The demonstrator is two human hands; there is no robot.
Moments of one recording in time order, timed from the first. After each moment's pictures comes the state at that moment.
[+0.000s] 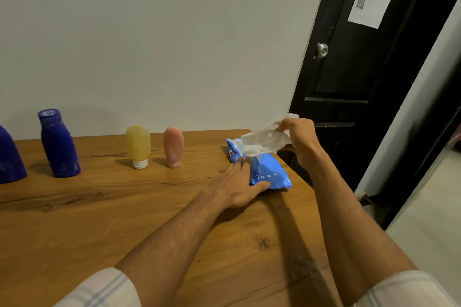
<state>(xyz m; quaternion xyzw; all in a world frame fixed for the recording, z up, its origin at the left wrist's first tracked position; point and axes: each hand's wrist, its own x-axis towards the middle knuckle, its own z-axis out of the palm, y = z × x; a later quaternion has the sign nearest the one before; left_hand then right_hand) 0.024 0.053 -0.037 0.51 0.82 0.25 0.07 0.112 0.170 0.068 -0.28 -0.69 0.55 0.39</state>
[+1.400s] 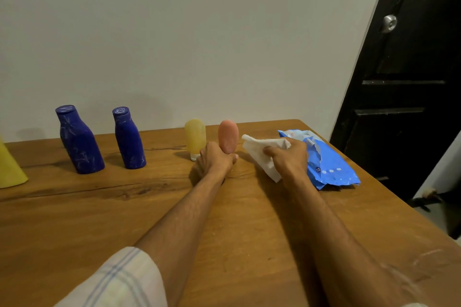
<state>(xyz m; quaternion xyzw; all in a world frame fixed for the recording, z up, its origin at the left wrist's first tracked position) -0.073 -0.028 -0.033 0.11 0.89 0.44 0.02 0.027 0.078 -0.015 -0.36 -0.70 0.50 0.36</state>
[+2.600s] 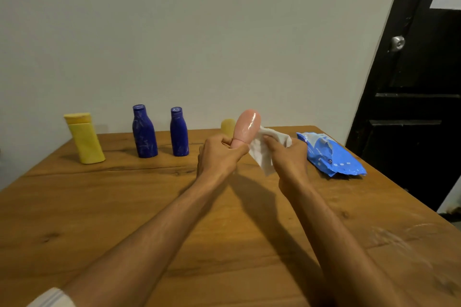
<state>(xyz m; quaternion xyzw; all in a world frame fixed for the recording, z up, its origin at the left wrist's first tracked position) 0.016 -0.163 0.020 0.21 0.79 0.57 -0.04 0.084 -0.055 0.025 -0.22 -0.65 0.61 0.40</state>
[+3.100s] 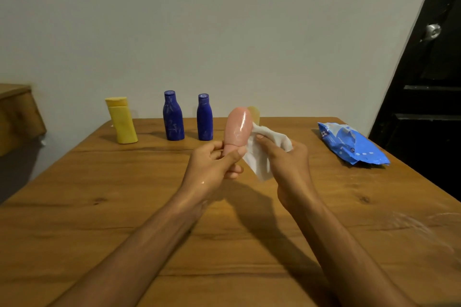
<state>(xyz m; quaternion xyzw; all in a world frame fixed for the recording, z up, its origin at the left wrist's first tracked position) 0.071 -0.261 0.013 0.17 0.67 0.71 0.10 0.118 -0.132 0.016 -0.14 -0.64 0.67 0.33</state>
